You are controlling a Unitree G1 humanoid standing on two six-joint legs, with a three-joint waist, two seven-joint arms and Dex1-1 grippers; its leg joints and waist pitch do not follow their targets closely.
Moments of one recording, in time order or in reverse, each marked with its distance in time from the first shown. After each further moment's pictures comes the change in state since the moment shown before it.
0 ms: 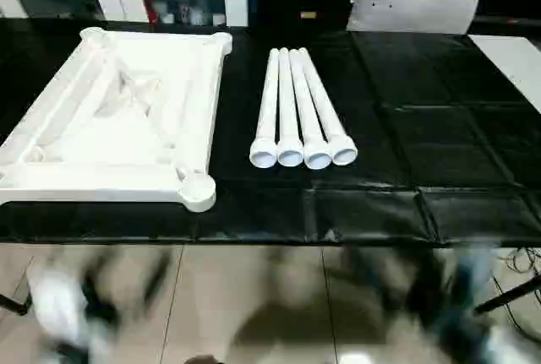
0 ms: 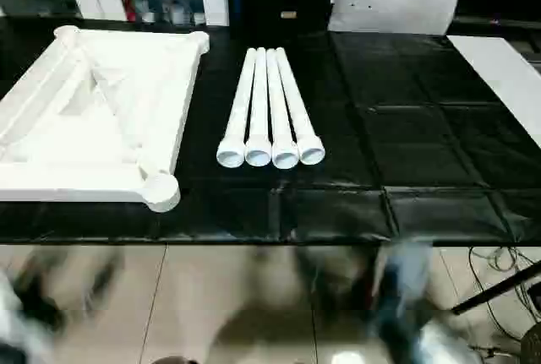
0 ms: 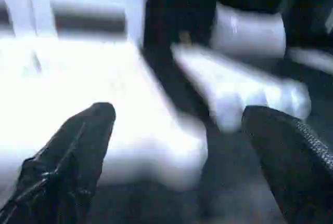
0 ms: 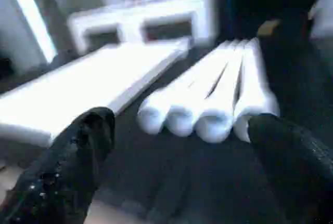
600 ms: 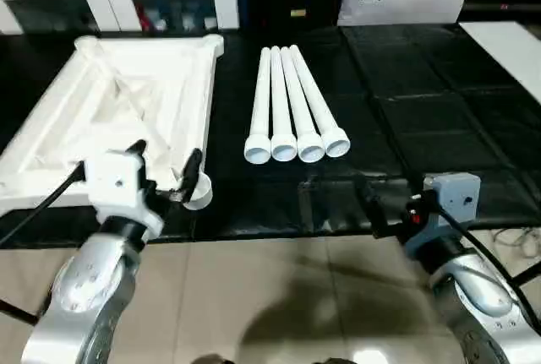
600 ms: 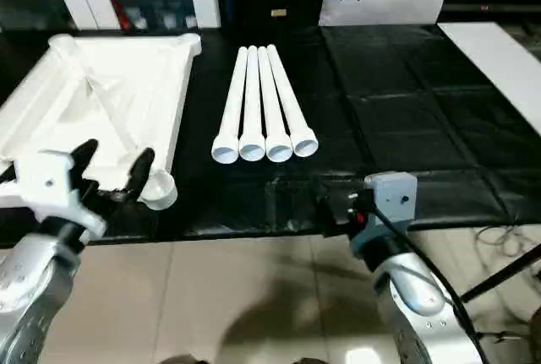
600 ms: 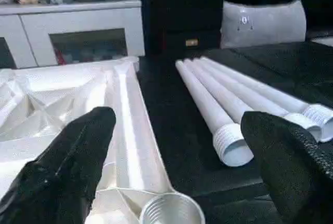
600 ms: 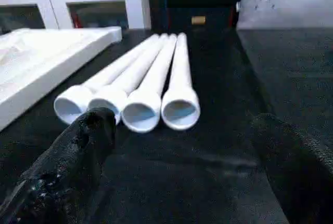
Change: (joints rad) left arm -0.319 -0.035 -0.116 0.030 0.193 0.377 0.190; right arm -0.190 -0.004 0.035 0.076 -0.196 0.166 -0.192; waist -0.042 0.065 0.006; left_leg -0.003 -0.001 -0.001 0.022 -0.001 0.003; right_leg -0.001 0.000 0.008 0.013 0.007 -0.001
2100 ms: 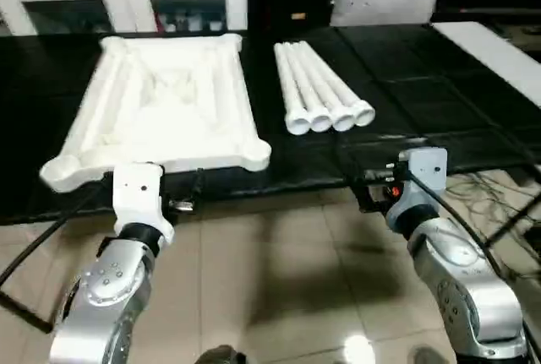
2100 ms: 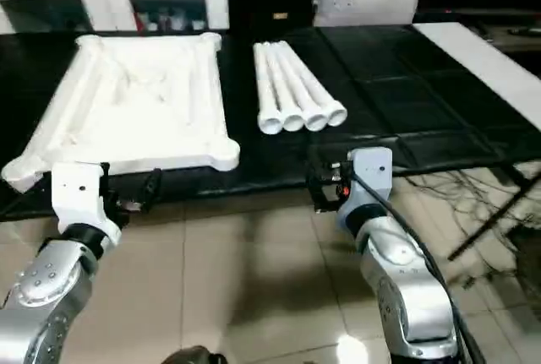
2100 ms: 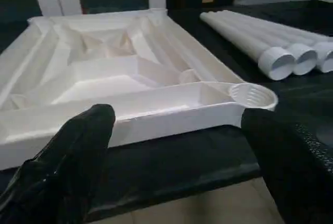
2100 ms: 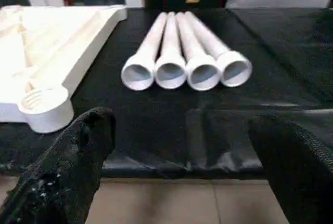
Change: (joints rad) left arm 0.038 -0.075 -0.020 0.037 0.117 0.088 0.053; right arm -0.212 0.053 -0.014 0.215 -0.052 0.119 -0.027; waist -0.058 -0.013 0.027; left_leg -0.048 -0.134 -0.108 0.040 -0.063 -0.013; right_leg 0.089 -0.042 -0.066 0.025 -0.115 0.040
